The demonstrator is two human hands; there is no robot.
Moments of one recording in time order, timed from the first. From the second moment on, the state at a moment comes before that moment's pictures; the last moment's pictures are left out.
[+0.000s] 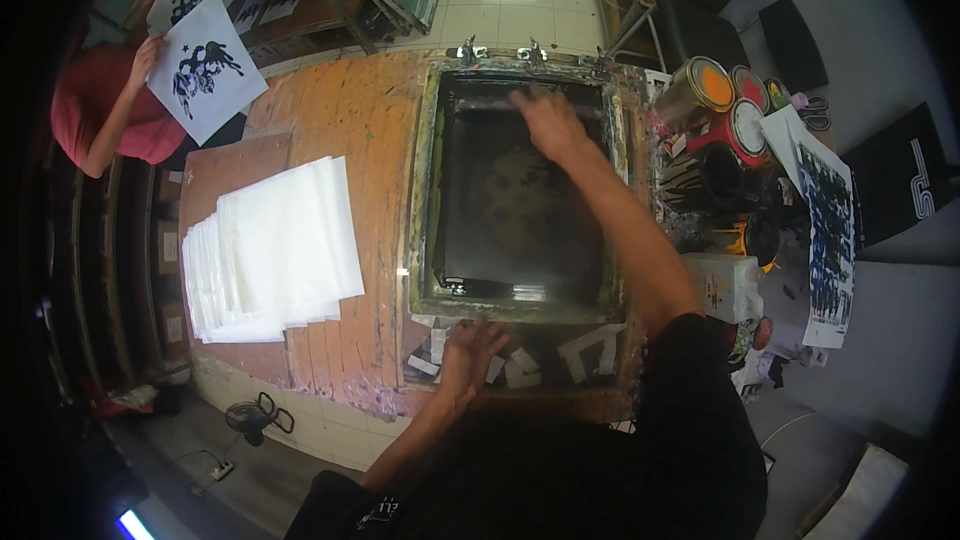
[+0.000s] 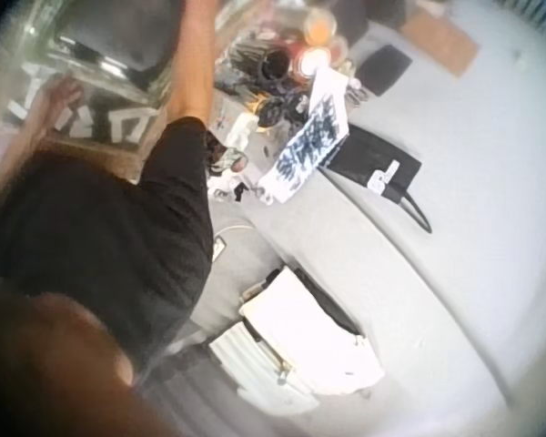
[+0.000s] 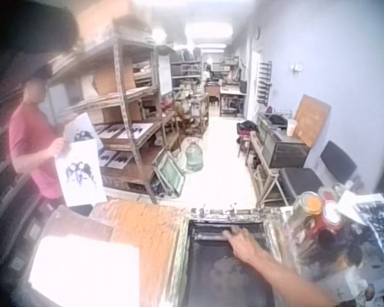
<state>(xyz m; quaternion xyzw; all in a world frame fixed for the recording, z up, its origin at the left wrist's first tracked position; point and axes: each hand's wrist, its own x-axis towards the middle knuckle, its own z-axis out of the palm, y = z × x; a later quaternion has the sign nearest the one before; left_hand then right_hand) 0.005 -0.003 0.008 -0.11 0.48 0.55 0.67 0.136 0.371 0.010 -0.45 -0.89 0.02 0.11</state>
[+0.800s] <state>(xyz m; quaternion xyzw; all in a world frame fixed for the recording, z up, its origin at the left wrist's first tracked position) 0.005 0.000 0.027 -0.07 0.51 0.52 0.68 0.130 0.128 0.032 -0.51 -0.85 0.10 0.10</state>
